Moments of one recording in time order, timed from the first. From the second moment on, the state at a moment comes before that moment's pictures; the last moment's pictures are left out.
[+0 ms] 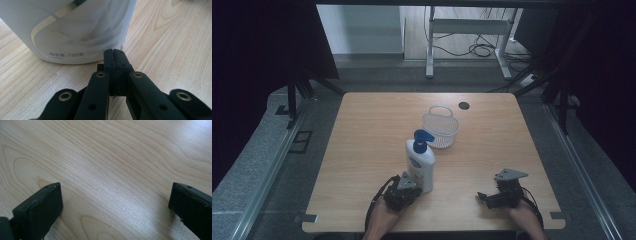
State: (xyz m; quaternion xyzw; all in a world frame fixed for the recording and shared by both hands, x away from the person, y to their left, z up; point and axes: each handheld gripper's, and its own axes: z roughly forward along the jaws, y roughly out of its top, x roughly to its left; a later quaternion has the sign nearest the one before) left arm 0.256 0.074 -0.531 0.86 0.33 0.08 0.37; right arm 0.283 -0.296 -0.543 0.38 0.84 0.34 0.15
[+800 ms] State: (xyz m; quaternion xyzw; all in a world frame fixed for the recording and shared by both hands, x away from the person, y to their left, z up) left arm 0.259 0.108 -0.525 0.85 0.38 0.12 0.35; right arm 0.283 -0.296 -0.543 0.38 0.85 0.35 0.15
